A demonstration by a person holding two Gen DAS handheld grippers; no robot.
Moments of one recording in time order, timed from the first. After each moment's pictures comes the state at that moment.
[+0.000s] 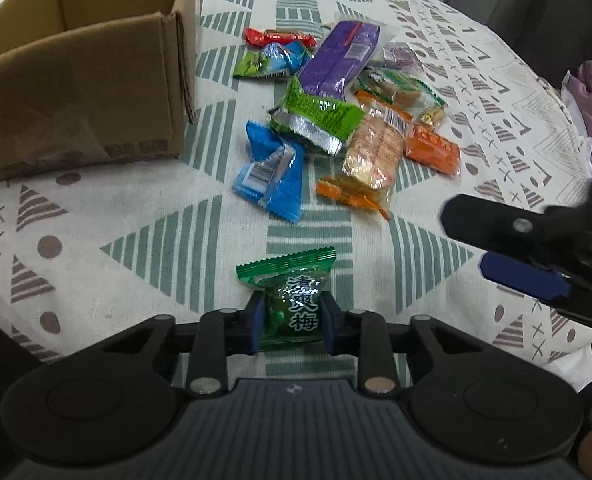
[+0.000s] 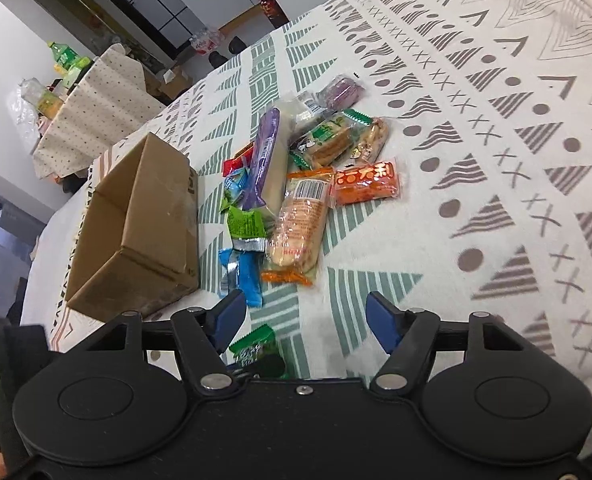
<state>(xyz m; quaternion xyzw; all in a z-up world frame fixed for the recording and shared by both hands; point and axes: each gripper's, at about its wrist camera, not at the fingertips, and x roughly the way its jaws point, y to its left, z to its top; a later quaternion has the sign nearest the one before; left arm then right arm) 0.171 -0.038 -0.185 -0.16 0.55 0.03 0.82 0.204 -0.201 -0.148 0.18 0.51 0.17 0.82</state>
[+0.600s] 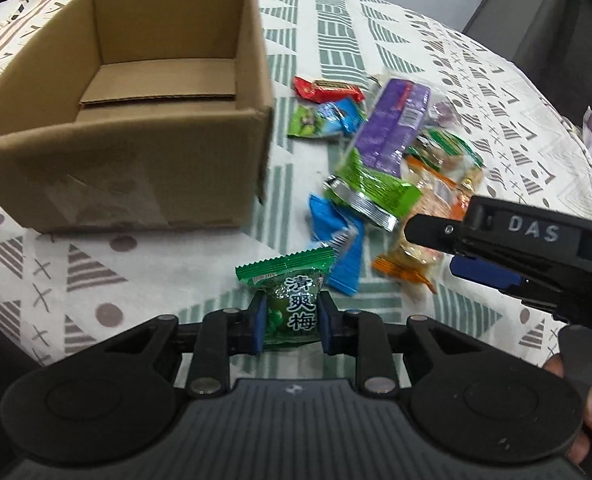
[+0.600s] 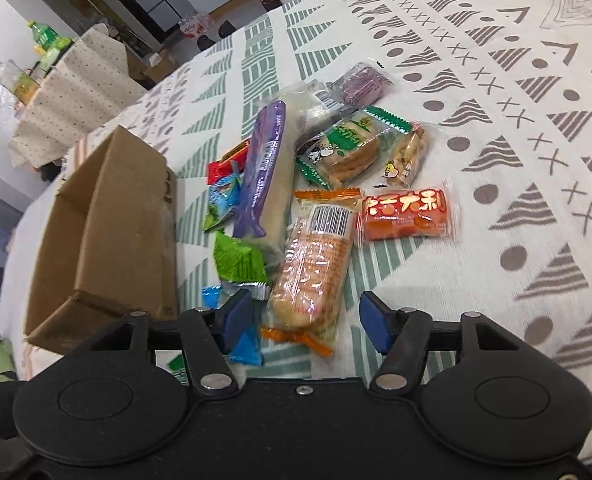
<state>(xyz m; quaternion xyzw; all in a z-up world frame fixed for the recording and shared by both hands) 0.192 0.004 -0.172 -0.16 0.53 0.07 0.83 0.255 -0.156 -0.178 0.14 0.53 0.15 0.83</state>
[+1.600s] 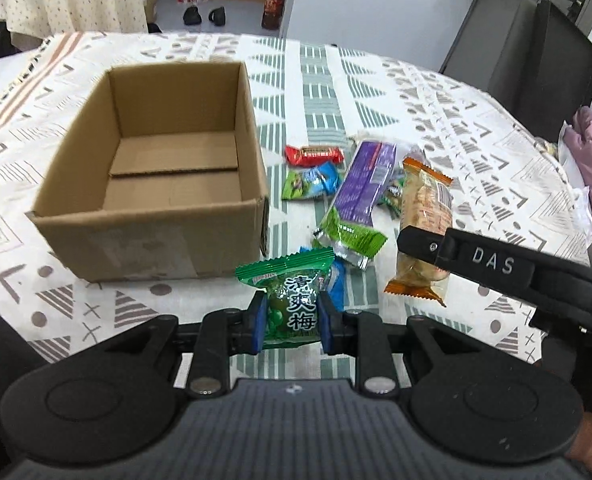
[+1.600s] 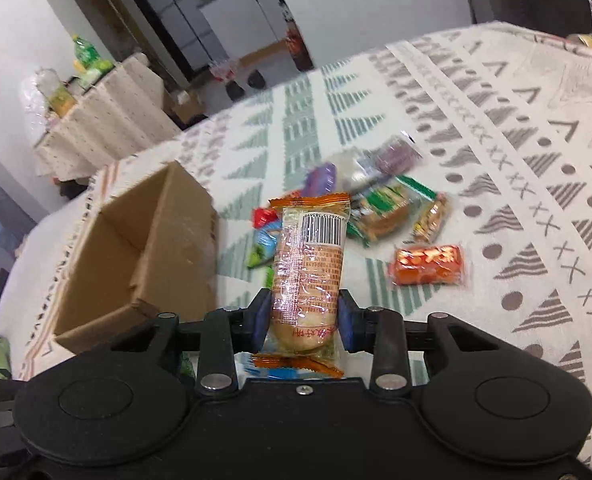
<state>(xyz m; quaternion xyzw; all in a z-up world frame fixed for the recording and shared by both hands) 0.166 -0.002 -0.112 -0.13 0.47 0.07 0.87 0.221 -0.147 -0.129 0.13 0.43 0.19 0.88</state>
